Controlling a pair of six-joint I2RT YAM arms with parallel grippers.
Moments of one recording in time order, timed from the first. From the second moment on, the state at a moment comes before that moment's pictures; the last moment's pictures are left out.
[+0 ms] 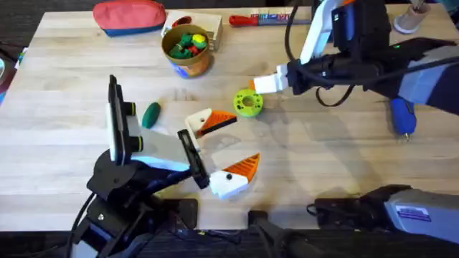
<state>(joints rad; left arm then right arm) -0.49 0.01 0.01 -0.06 0.66 -0.19 0.31 1.42 0.84 -0.28 -0.54 0.03</state>
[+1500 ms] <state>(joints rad) -0.49 0.01 0.01 -0.06 0.66 -0.19 0.59 1.63 0.85 -0.17 -0.34 -0.45</state>
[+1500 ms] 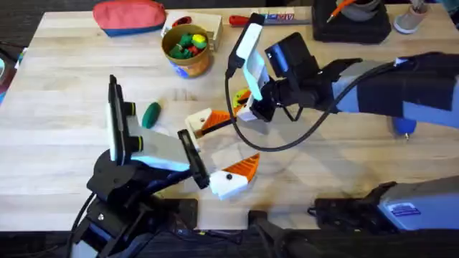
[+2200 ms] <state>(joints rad) -0.49 0.01 0.01 -0.06 0.66 -0.19 0.55 1.60 0.85 -0.18 -0.34 -0.42</state>
